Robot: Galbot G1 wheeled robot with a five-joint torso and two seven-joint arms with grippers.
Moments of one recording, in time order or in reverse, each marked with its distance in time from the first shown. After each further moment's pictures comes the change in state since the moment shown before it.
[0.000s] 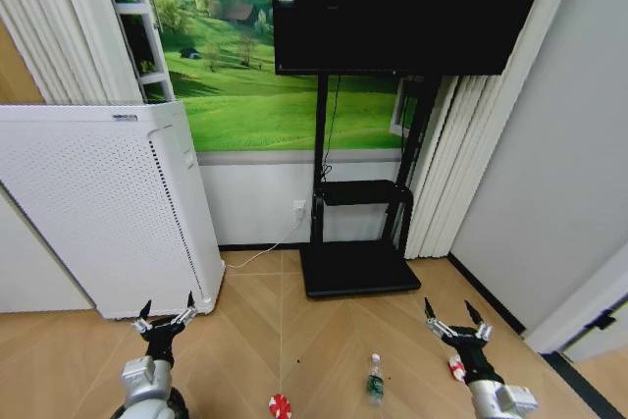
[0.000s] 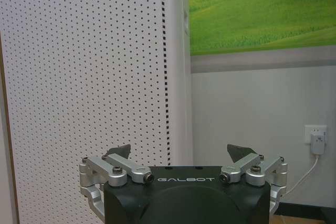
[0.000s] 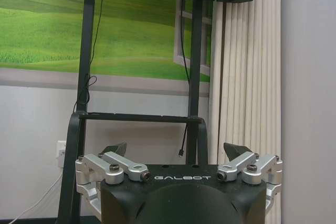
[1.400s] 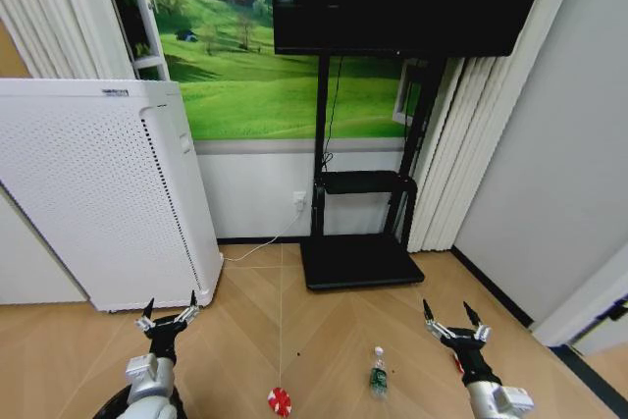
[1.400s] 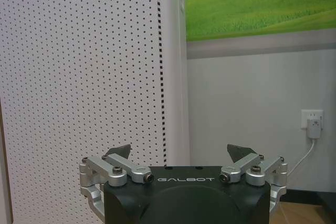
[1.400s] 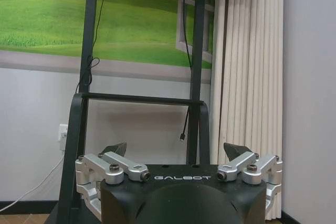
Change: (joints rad) left arm -0.013 0.004 0.007 0.012 0.002 0.002 0.008; right arm 0.001 0.006 -0.005 -0.016 -0.017 0.013 -0.005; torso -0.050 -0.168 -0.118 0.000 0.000
